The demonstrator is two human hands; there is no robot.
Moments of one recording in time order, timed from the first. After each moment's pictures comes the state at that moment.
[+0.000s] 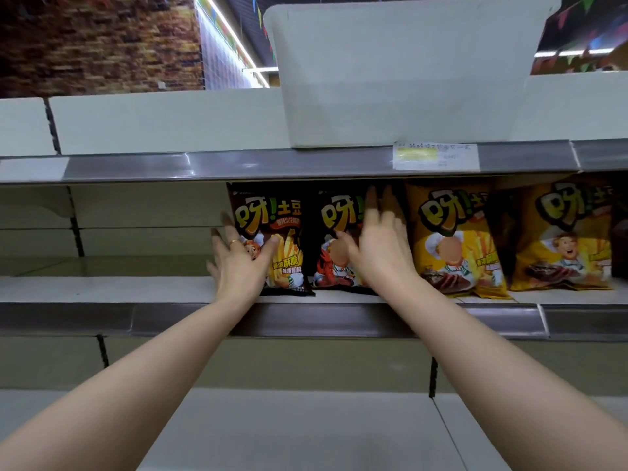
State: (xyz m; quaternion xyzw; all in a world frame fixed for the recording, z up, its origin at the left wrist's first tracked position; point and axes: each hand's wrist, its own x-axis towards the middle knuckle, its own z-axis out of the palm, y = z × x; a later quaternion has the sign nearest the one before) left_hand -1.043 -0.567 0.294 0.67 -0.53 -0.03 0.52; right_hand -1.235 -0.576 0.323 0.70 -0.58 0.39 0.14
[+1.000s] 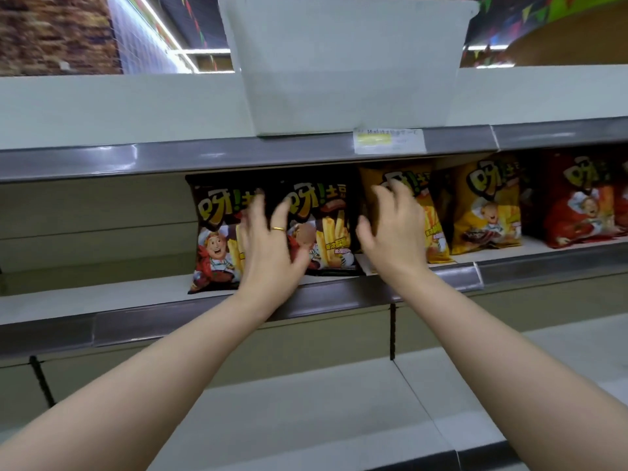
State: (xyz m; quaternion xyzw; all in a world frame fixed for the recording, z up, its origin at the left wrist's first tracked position) left_hand -1.103 -0.527 0.299 0.49 -0.73 0.06 0.48; right_hand -1.279 -0.540 0.303 0.60 -0.53 0.53 0.28
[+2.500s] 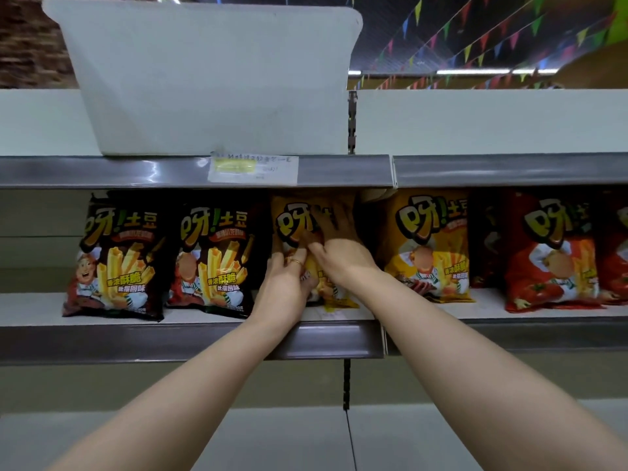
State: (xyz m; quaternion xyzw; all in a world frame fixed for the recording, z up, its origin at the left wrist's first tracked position) left_hand -1.286 -0.601 0.281 0.59 -0.69 -0.02 0.41; right_hand -1.401 -0.615 0.335 0.79 -0.54 0.29 0.02
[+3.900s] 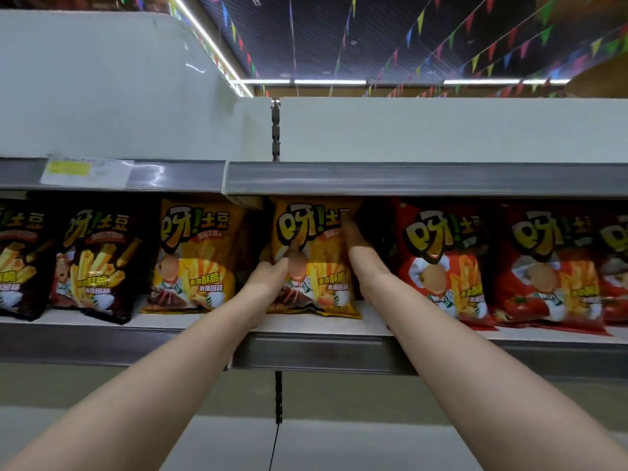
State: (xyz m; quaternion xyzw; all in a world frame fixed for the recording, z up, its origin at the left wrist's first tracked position) left_hand -1.457 -0.621 0.310 0.63 -0.50 -0.31 0.50; right_hand -1.588 -0.655 0.332 0.53 -0.47 0.52 -0.48
